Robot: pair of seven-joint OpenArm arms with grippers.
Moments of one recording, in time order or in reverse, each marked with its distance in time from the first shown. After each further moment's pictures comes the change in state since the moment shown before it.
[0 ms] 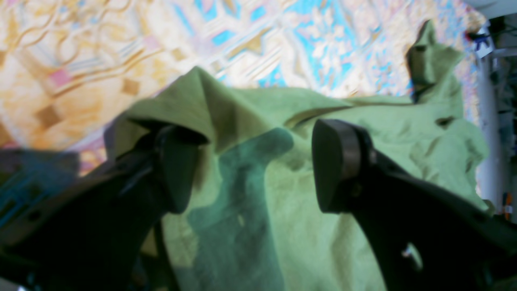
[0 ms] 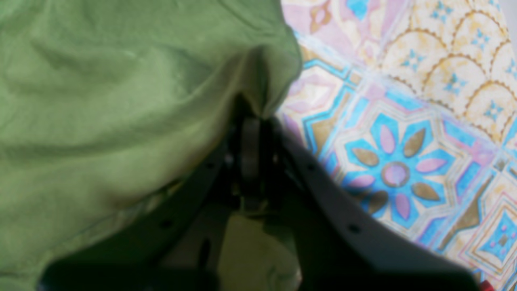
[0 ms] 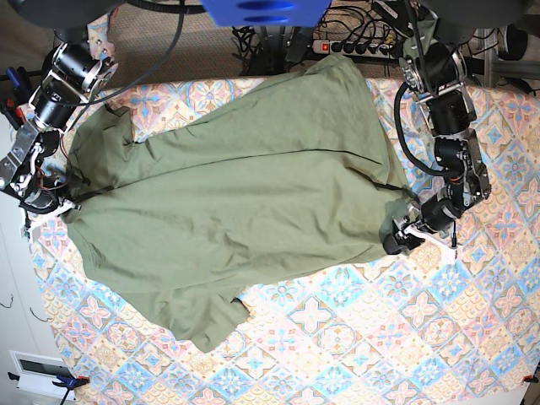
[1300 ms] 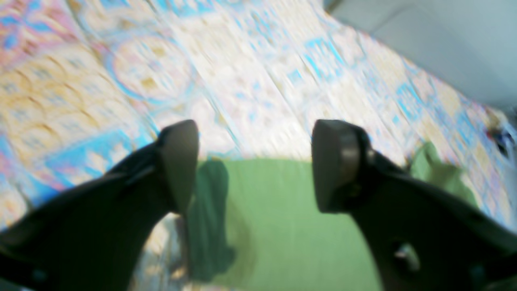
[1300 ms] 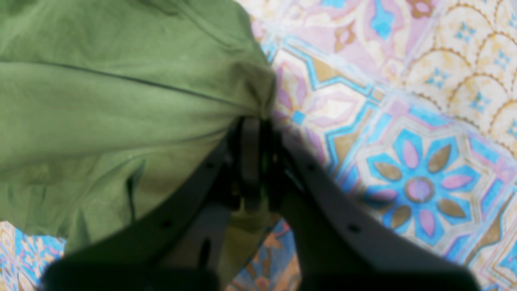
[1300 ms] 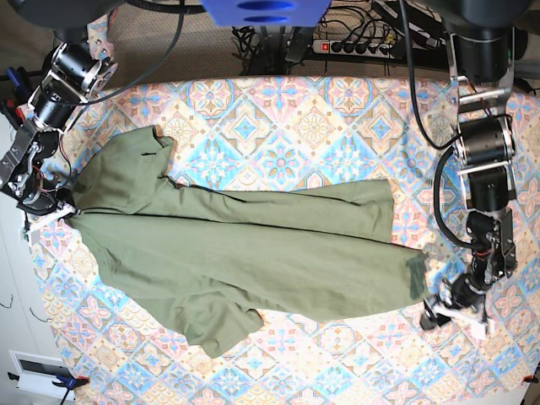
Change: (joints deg) left arm -21.5 -10.6 20.9 -16.8 -1.0 6.9 -11.7; right arm -0.2 0.2 0.0 0.3 5.0 0.2 -0.2
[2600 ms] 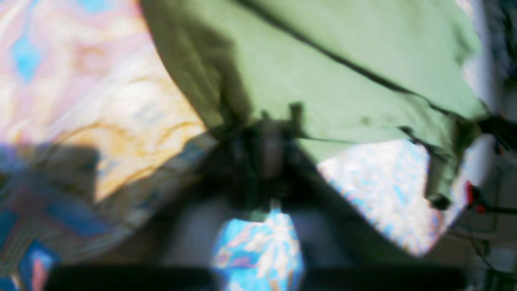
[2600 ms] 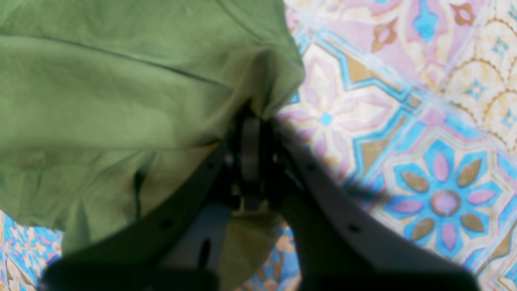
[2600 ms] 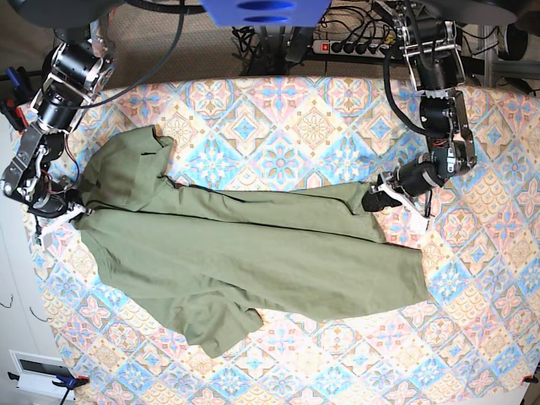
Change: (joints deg) left arm 36.1 12.4 -13.7 37.4 -8.9 -5.1 21.7; right arm -0.1 -0.1 -5.2 0.0 0.0 -0.1 0.3
